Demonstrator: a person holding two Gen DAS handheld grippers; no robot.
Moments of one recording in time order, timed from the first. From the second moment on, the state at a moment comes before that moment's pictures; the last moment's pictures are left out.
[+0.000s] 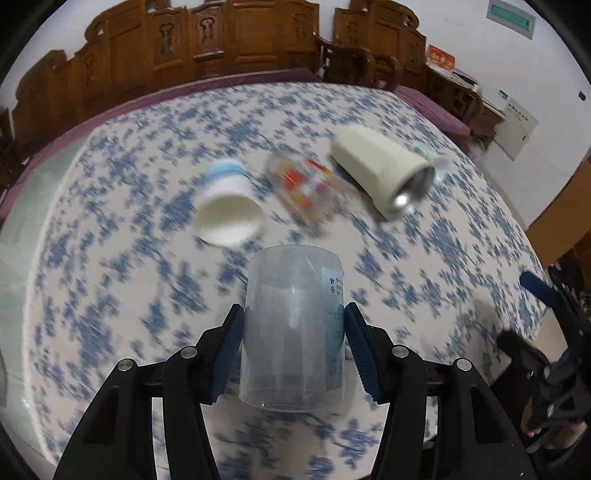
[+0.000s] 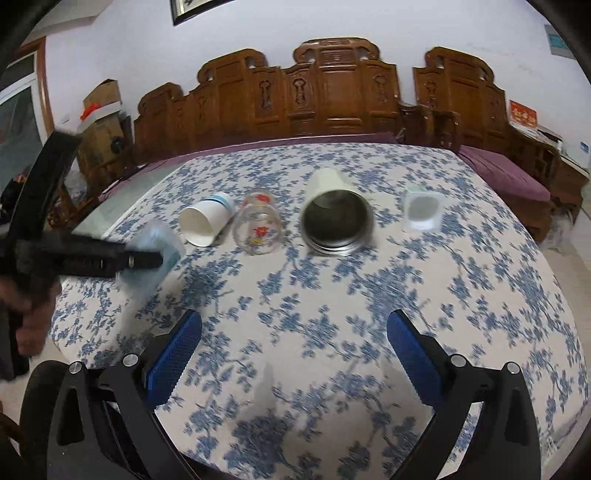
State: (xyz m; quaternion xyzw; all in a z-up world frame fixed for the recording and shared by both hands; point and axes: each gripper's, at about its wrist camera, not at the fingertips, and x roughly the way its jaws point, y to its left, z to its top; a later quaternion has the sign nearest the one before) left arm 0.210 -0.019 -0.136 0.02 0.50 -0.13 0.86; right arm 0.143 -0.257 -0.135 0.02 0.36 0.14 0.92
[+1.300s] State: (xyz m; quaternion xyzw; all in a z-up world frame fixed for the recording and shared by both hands) left arm 0.107 0.049 -0.114 -0.01 0.34 -0.02 0.94; right arm 0.174 -0.188 -0.125 0.02 0.42 0.20 0.89
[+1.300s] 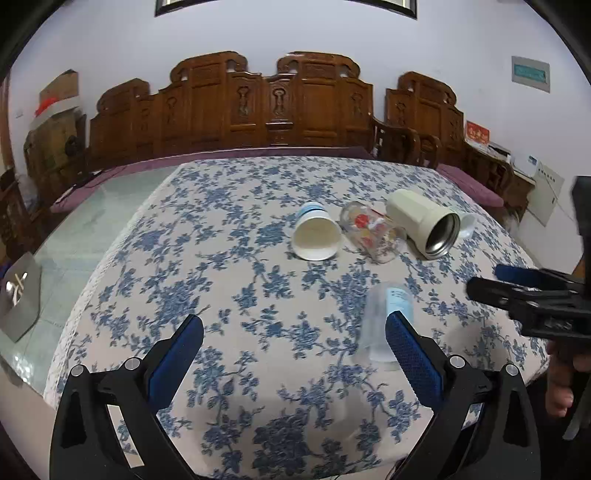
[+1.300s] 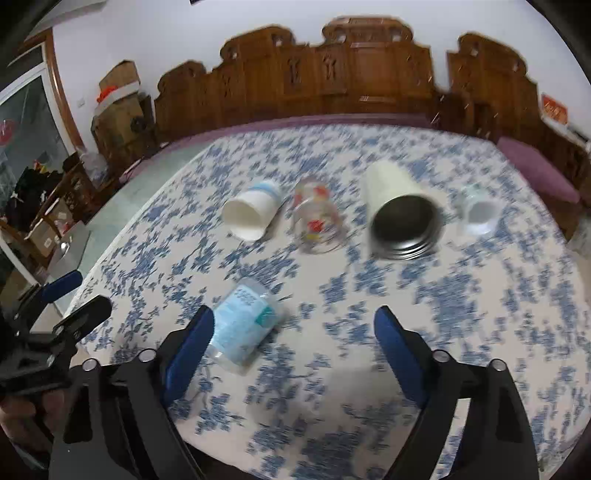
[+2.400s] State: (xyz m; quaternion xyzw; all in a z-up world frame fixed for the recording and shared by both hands) left arm 0.093 0.073 -0.108 -0.02 0.32 0.00 0.95; right arm 0.263 -0.144 -0.197 0.16 0.62 0.20 0.74
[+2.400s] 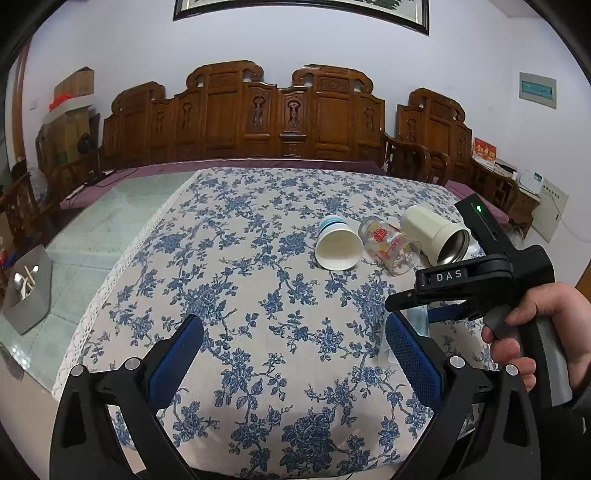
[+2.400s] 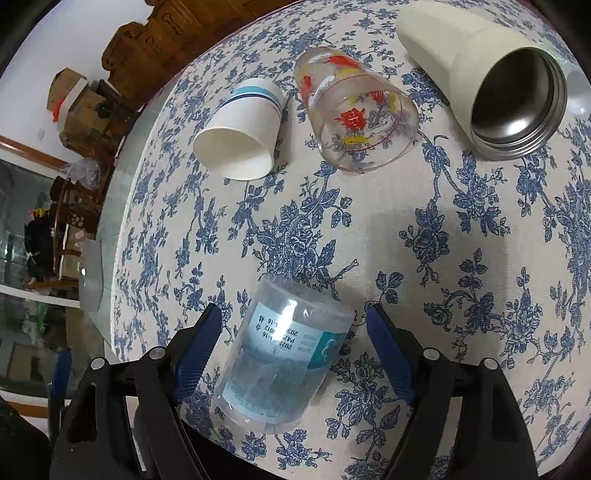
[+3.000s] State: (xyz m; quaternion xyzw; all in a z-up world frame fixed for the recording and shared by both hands) left arm 0.093 0.072 -0.107 -0.02 0.32 0.00 0.95; right arm 0.244 -0.152 -0.155 0.06 0.50 0.21 0.84
